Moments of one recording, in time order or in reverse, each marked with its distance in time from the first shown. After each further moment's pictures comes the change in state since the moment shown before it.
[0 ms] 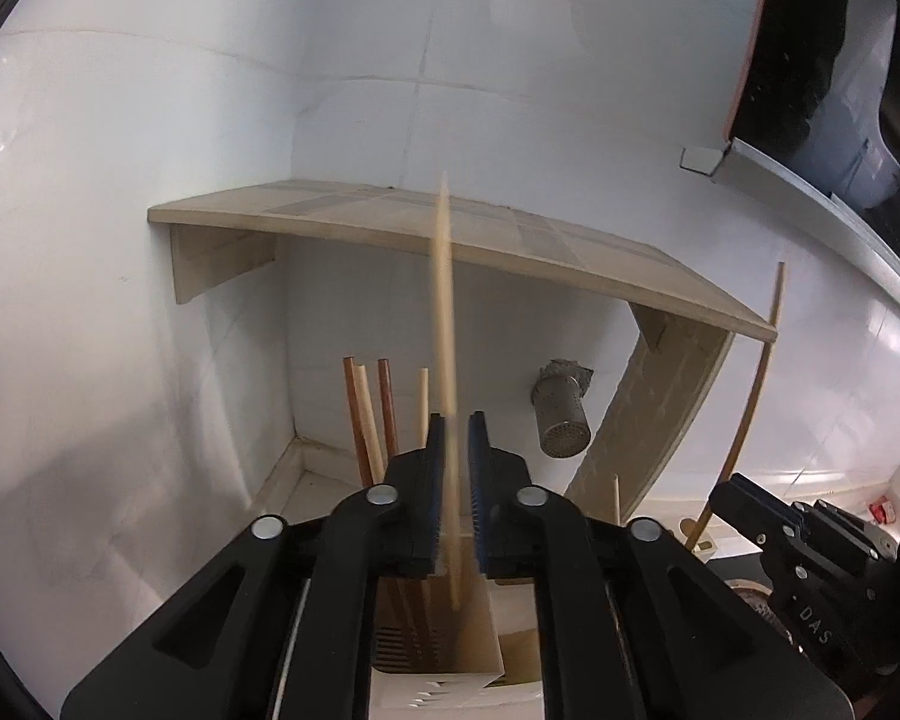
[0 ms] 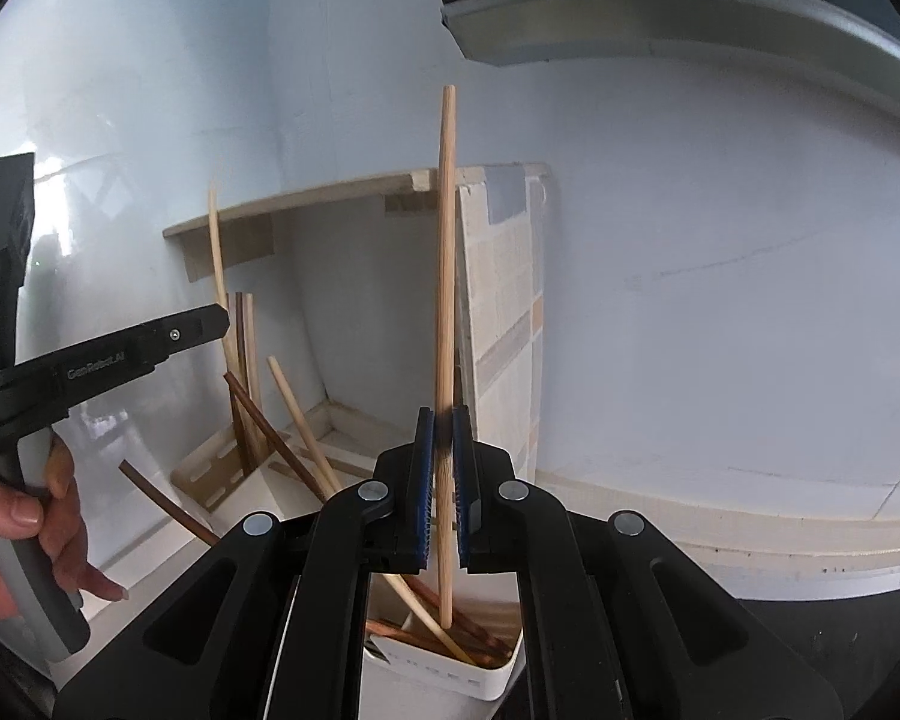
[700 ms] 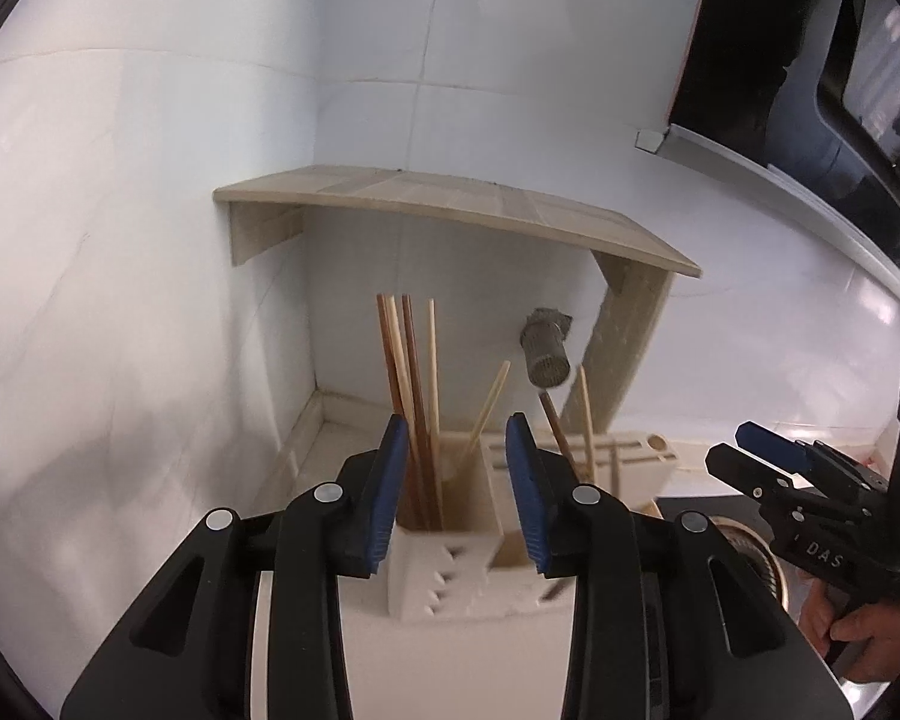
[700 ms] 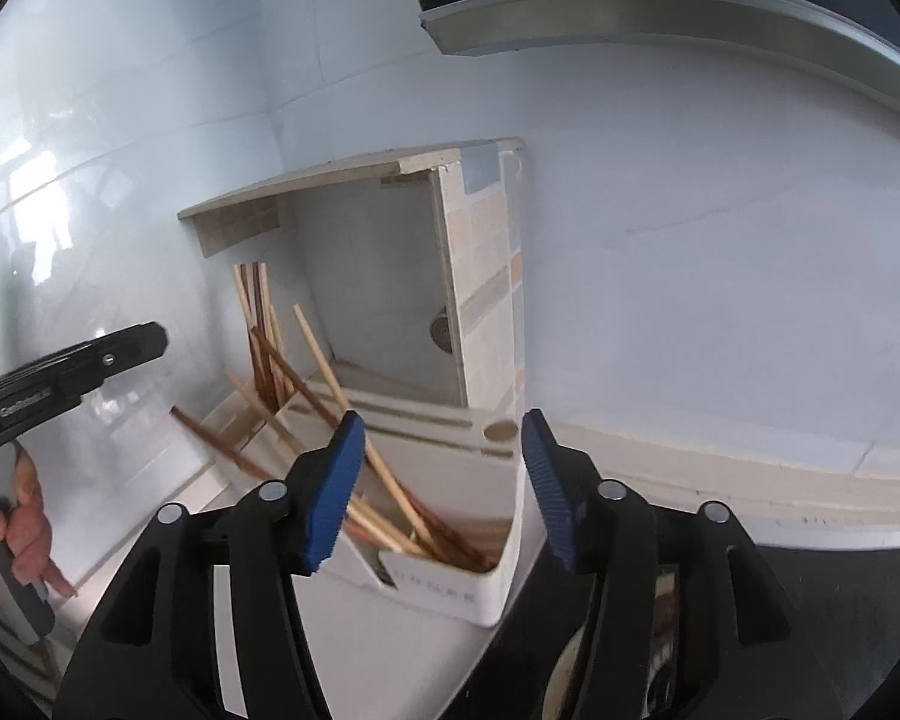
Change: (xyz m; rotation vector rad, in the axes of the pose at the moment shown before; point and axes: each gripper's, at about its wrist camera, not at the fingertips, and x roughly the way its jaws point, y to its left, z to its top) left arm -0.067 0.007 -0.021 0.013 0.071 -0.007; right arm -0.048 -0.011 -0.014 0.040 0.094 0.001
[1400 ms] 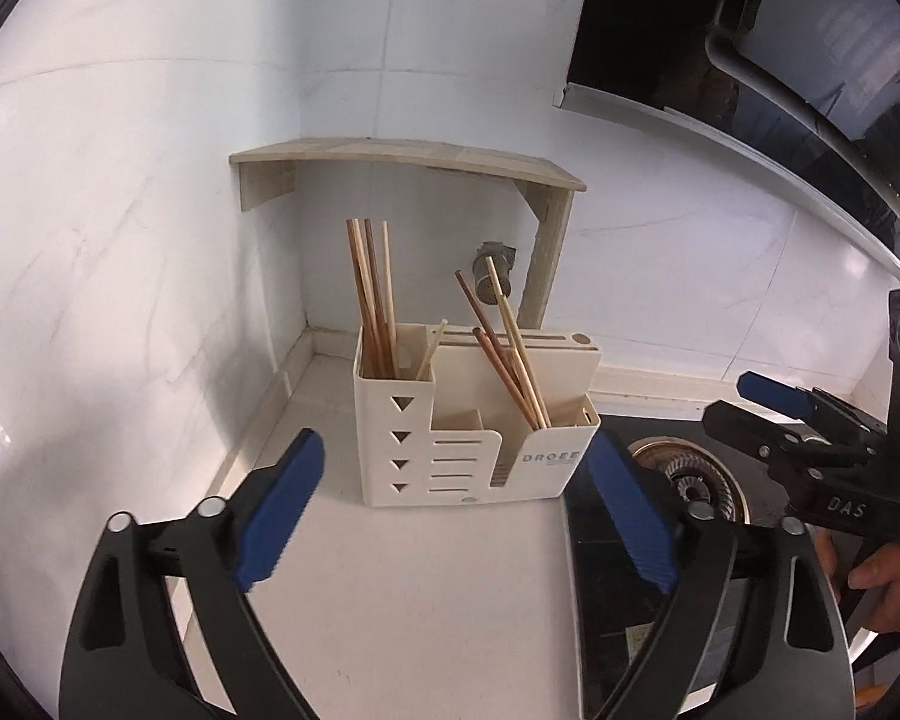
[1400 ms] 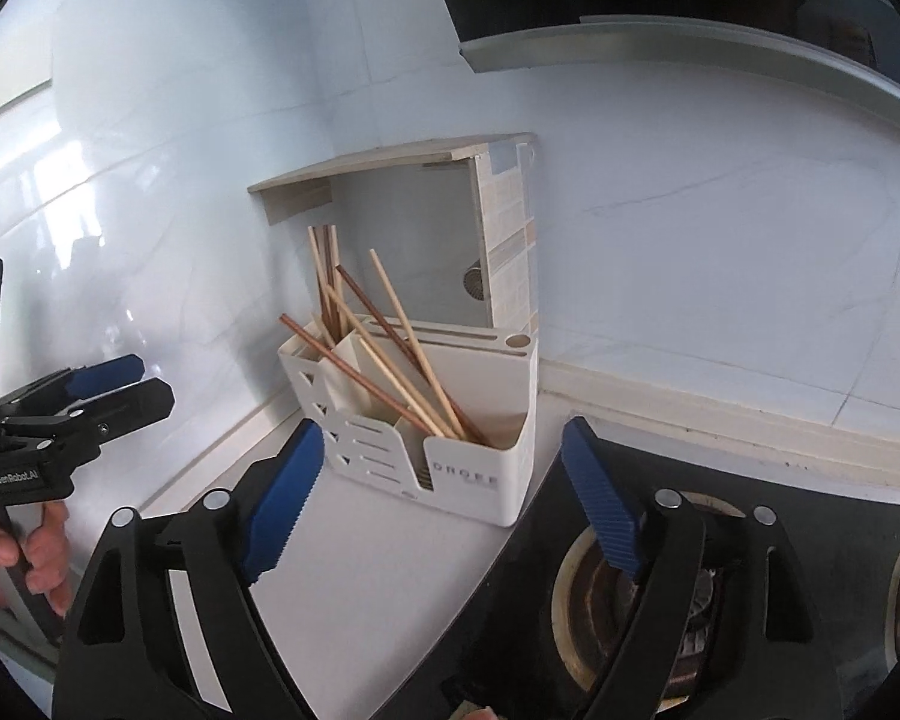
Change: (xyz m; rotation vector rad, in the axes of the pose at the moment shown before) left arm -0.071 -0.032 -0.051 0.043 0.056 -0.014; right arm -0.075 0.004 -0.034 -0.019 0.032 0.065
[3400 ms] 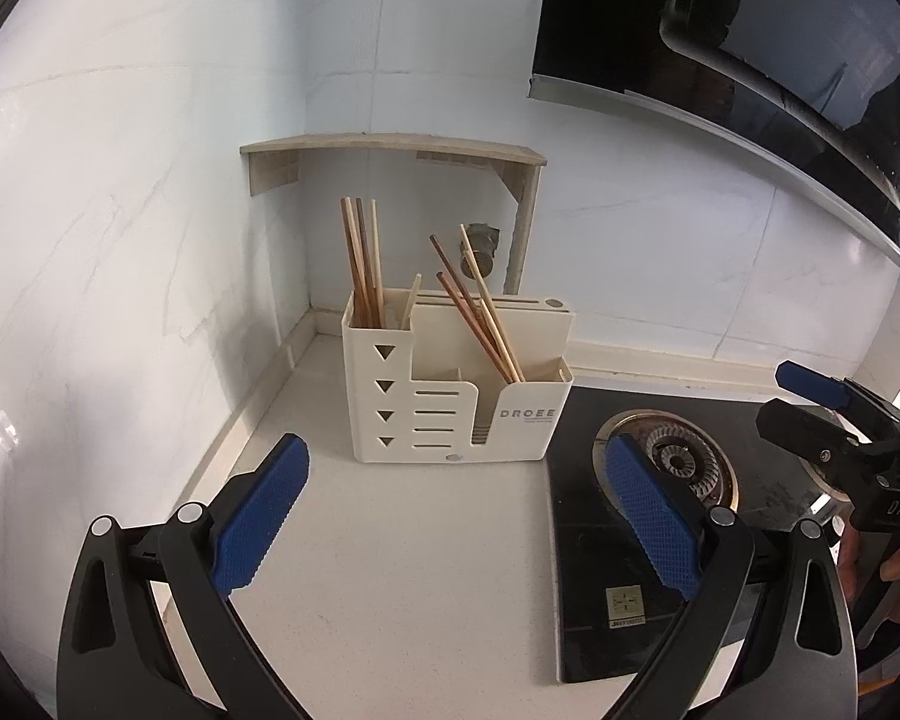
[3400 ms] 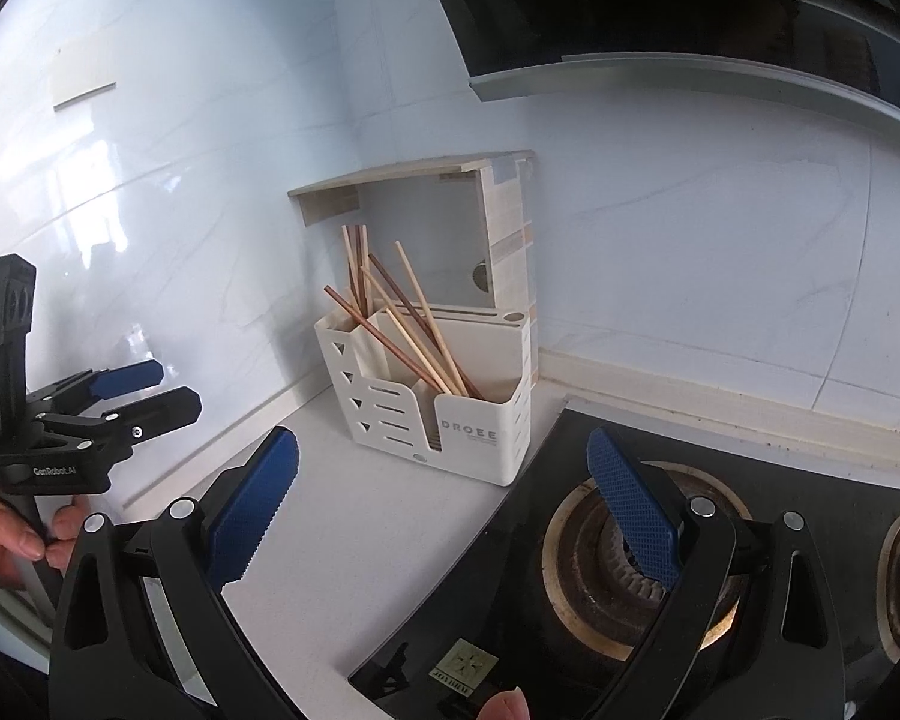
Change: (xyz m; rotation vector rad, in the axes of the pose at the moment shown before) left arm -0.030 -0.027 -0.036 0.010 -0.006 0.019; right arm -0.060 -0.003 -0.035 -0.023 -0.043 0.035
